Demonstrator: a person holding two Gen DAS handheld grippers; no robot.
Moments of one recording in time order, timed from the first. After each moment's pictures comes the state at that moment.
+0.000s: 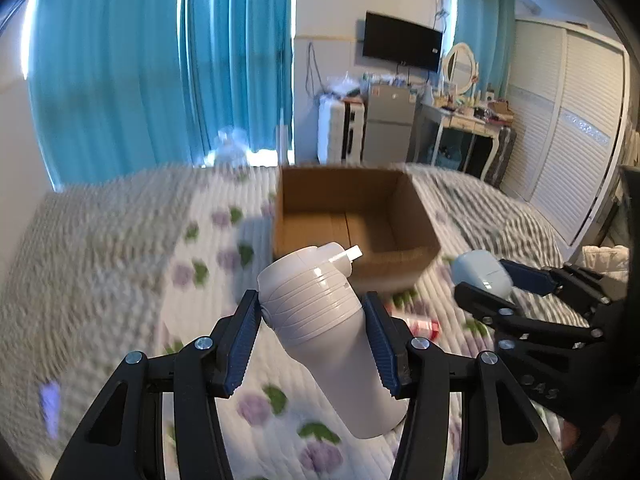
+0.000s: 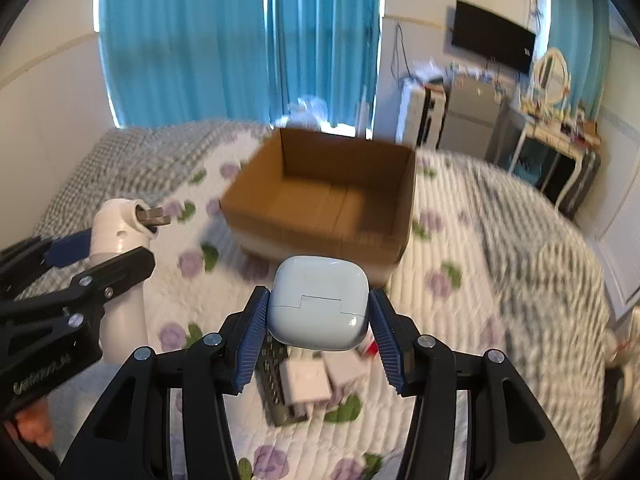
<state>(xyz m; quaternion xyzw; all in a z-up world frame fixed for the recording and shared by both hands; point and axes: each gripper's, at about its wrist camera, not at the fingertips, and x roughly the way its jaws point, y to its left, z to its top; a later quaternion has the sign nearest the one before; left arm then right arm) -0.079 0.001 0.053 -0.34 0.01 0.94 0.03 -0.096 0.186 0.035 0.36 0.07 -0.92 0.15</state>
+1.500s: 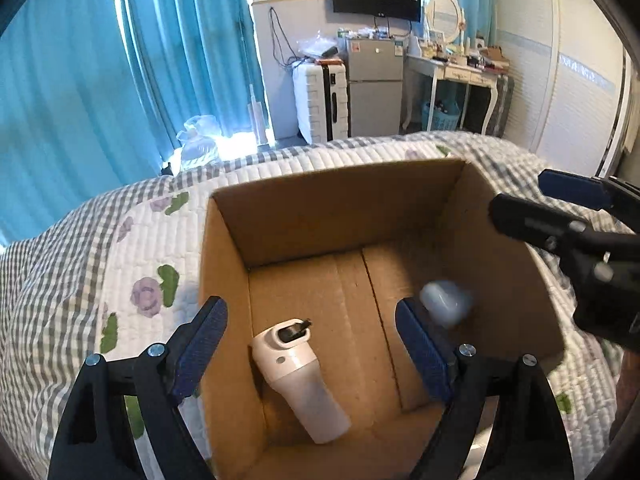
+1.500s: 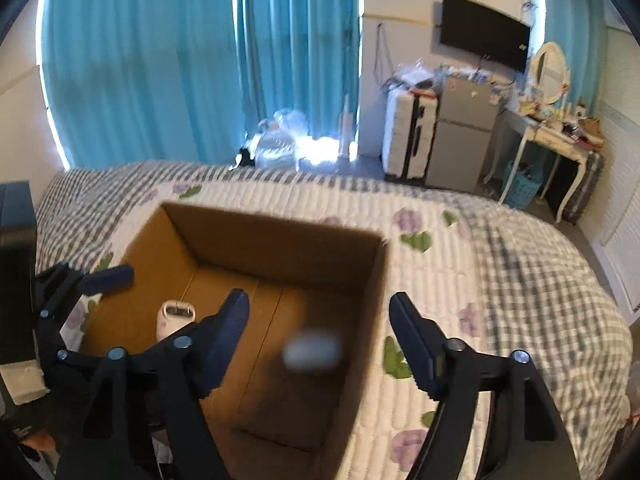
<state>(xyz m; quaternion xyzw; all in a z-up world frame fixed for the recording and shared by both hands) -0.297 0.043 -0.032 -0.40 0.07 0.91 0.07 -0.317 0.219 0.005 0.35 0.04 -0.93 0.12</state>
